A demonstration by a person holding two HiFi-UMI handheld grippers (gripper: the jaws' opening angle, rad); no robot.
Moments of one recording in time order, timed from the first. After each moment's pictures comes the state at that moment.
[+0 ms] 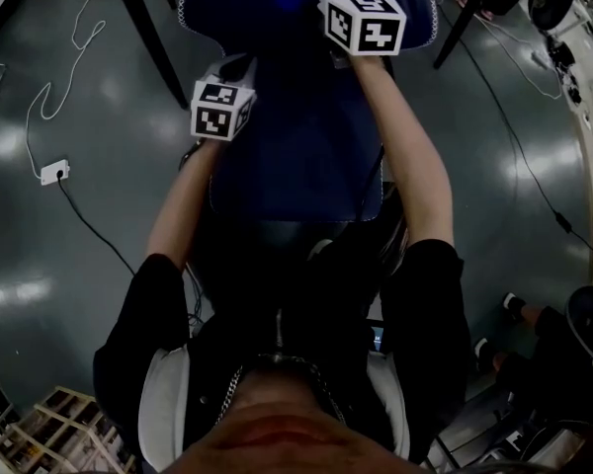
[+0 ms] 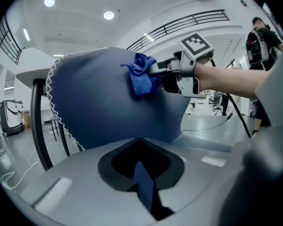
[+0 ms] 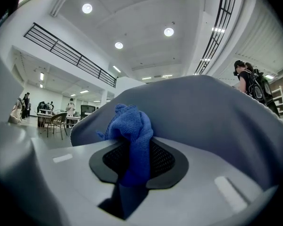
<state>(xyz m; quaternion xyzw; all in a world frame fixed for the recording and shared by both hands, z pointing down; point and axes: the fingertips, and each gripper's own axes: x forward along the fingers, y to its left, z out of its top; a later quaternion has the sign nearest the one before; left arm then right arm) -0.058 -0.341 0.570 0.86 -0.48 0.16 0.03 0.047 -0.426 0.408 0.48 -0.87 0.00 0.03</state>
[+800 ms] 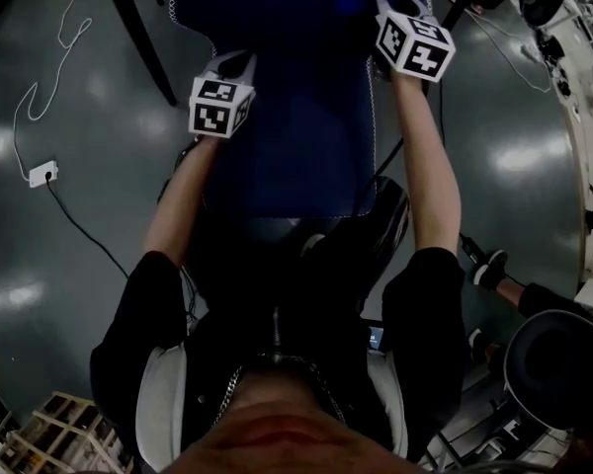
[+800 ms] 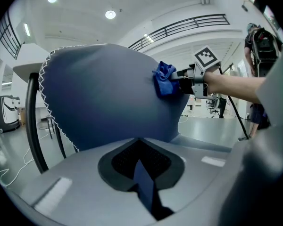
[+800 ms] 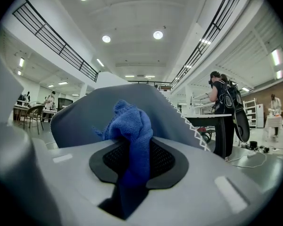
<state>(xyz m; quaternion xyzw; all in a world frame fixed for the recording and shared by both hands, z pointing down) -0.043 -0.338 0.576 0.87 -0.47 0.15 0.04 0.171 -0.409 0.416 0.60 -0.80 0.00 0.05</state>
